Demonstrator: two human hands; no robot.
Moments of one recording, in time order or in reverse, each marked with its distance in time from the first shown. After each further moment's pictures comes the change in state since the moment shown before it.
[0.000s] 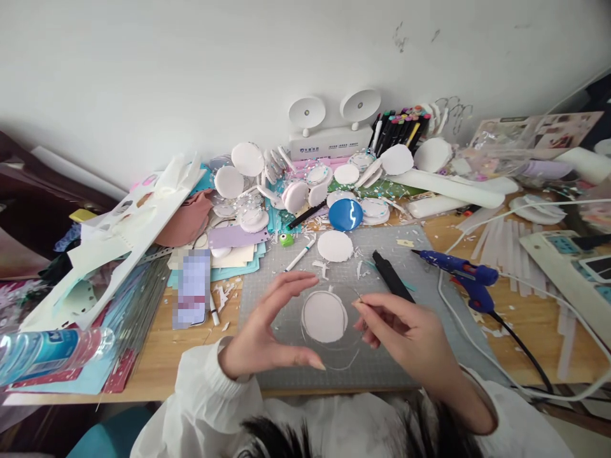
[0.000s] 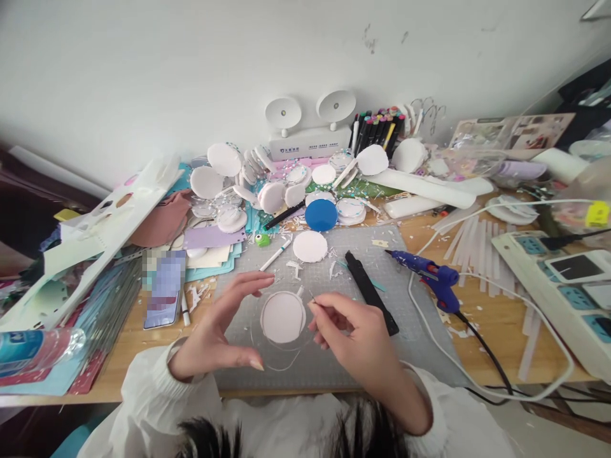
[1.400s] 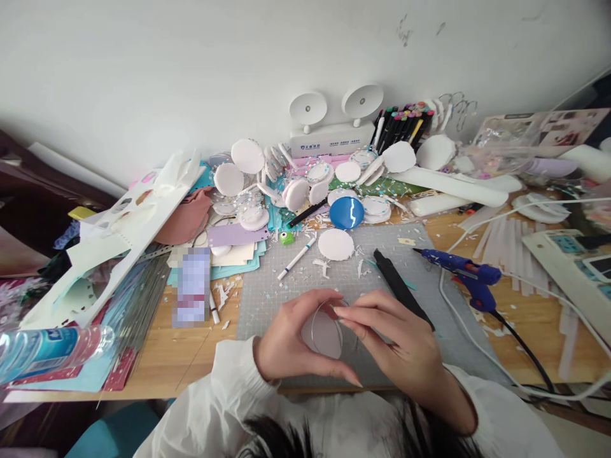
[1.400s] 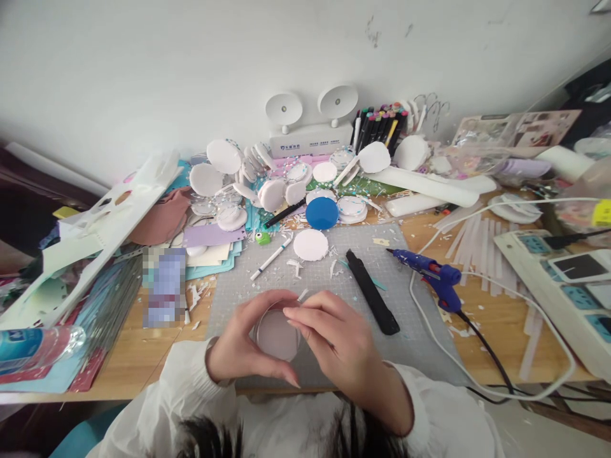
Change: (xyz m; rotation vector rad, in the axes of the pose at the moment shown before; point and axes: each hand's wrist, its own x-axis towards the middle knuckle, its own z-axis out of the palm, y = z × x) left_hand 0.008 0.000 0.038 0.002 0.027 -0.030; right_hand 0.006 -0.009 0.008 -0.248 0.011 -0.592
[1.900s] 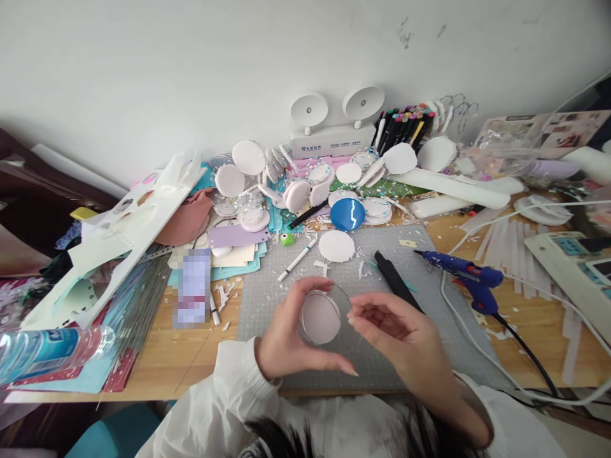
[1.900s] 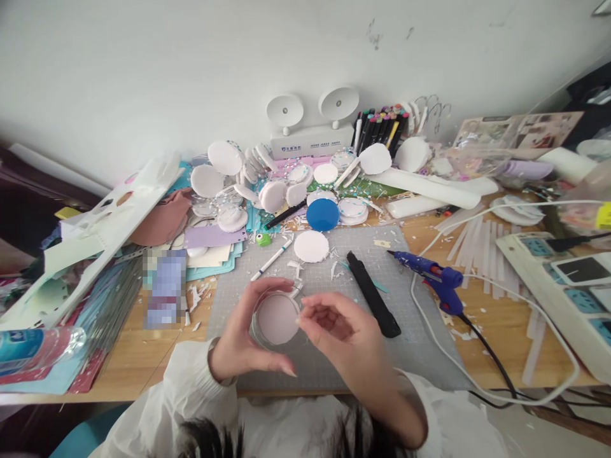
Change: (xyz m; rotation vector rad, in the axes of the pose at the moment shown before) left_hand -0.002 -0.011 0.001 -0.061 0.109 -0.005; right_hand -0.005 -0.006 0.003 0.378 0.136 0.572
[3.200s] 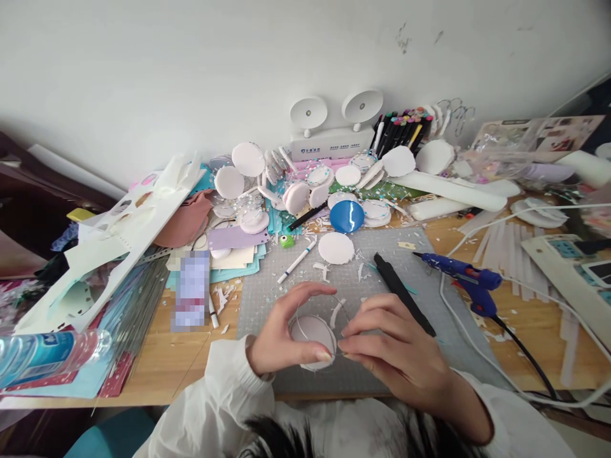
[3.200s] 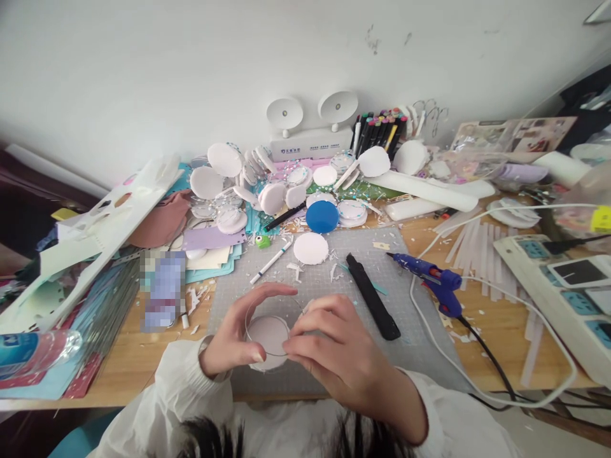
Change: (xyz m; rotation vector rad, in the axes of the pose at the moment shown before) left_hand 0.007 0.000 -0.014 -0.172 -0.104 -0.069; right_hand 0.009 0.000 -0.016 -0.447 -0.370 -0.802
